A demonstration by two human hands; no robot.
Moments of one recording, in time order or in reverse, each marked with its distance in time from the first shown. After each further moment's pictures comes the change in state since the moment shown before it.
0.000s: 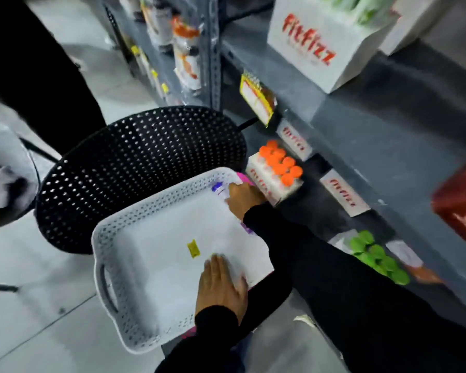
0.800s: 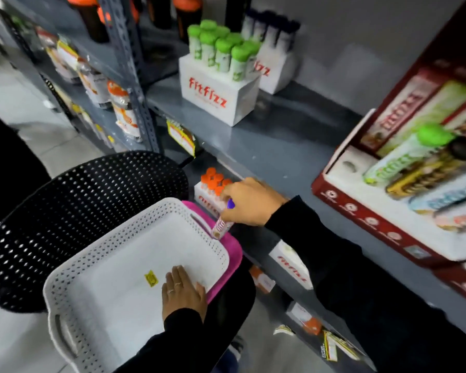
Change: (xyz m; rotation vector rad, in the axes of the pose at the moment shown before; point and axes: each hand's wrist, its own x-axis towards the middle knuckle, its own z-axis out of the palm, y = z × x) left_hand -0.006 0.023 -0.018 0.126 0.045 0.080; right_hand -0.176 0.052 -0.153 0.065 0.113 -0.029
